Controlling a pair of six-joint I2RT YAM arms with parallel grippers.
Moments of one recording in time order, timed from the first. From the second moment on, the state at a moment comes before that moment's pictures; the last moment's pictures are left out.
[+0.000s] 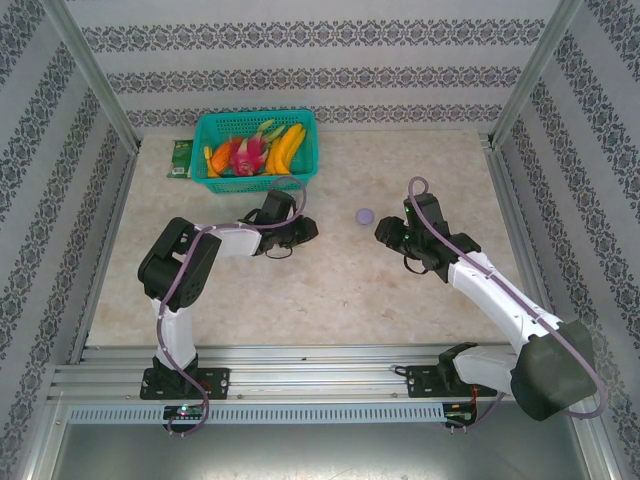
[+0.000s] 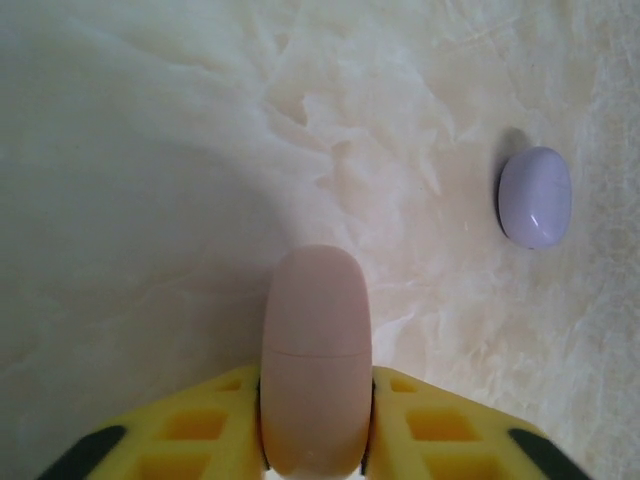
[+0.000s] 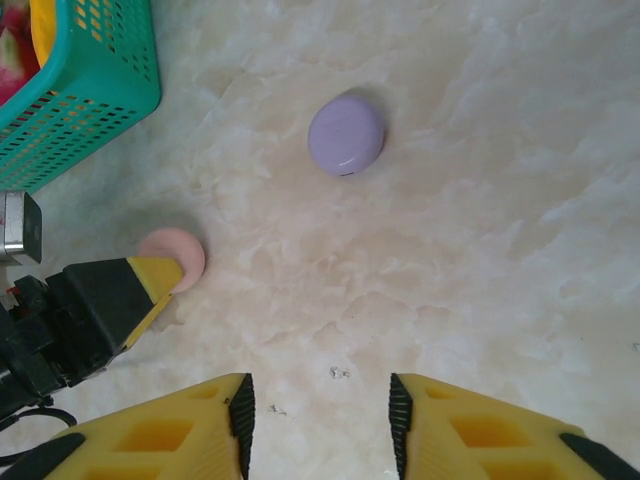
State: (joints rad) left arm -0.47 1.95 1.07 0.10 0.30 -0.81; right arm 0.37 1.19 0.83 -0.45 -0.06 0.76
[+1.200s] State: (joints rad) left arm -0.27 1.08 0.57 0.11 -0.53 -0.03; right arm 0.21 1.06 0.59 -0.11 0.43 0.29
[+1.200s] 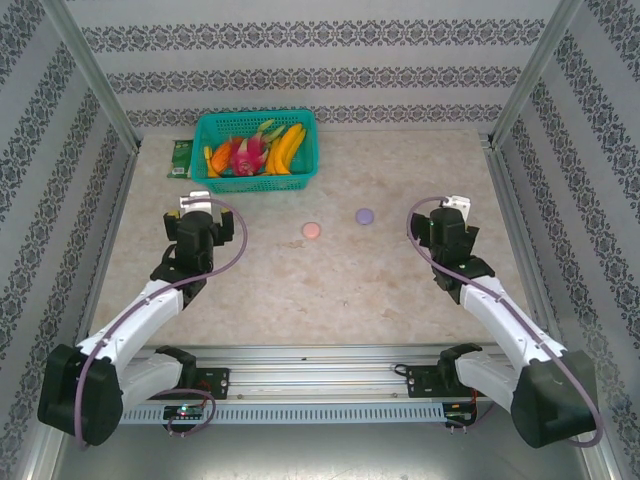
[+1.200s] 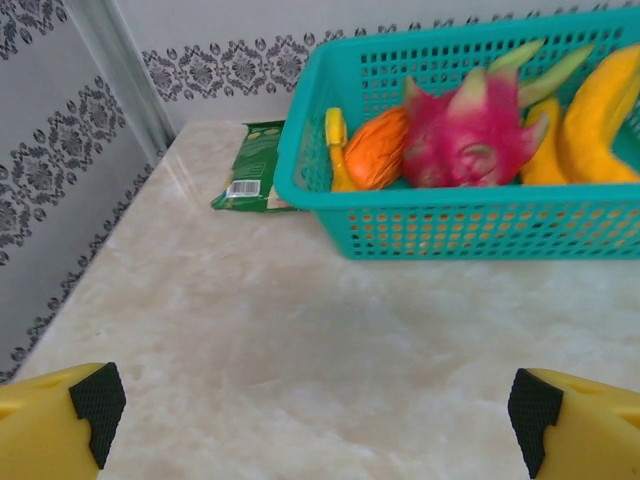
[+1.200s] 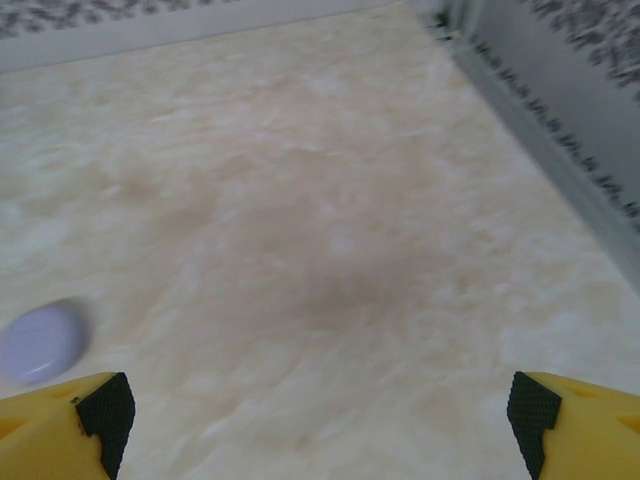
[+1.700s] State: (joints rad) left arm -0.10 1.43 0.34 0.64 -0.37 0.04; right arm 0.10 1.46 0.30 0.74 0.31 0.04
